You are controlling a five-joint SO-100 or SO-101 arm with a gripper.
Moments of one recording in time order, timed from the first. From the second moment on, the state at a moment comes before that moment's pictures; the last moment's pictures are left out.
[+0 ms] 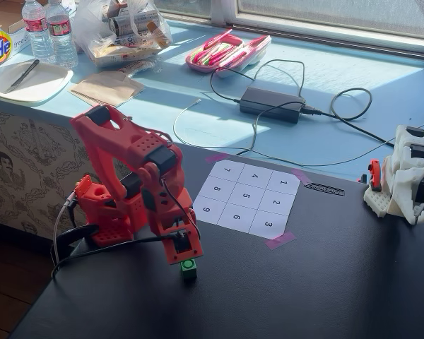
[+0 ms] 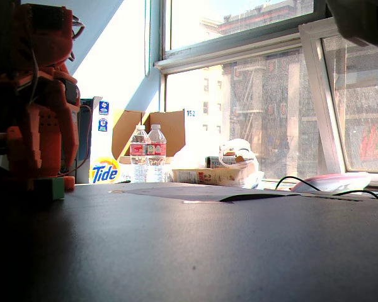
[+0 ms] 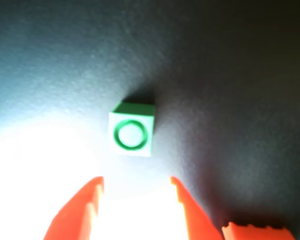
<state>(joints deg) 24.0 132.5 135.3 65.8 -54.9</state>
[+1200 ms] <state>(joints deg) 10.2 148.3 149.3 46.1 -41.0</state>
